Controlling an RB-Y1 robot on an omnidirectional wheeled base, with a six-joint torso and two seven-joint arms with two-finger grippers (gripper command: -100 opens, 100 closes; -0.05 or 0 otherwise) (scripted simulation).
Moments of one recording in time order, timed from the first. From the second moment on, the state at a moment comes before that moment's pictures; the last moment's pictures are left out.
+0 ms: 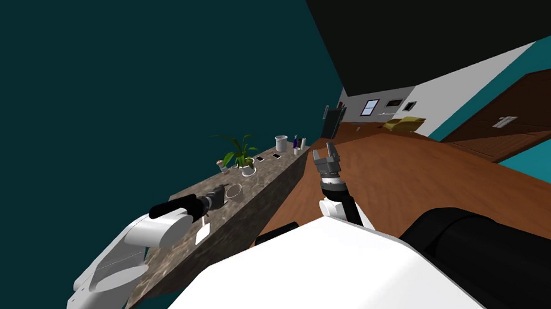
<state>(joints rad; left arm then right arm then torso) 0.11 0.72 0.05 -2.23 0.68 1.15 0.16 0.54 0.01 -0.05 -2.39 0.01 -0.48 -0.10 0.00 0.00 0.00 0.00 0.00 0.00</state>
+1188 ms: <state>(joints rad) 0.02 0.83 0.06 -2.20 0.81 1.52 0.23 0.54 0.01 -0.05 -2.39 0.01 -0.48 -0.10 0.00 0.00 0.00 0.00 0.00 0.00</state>
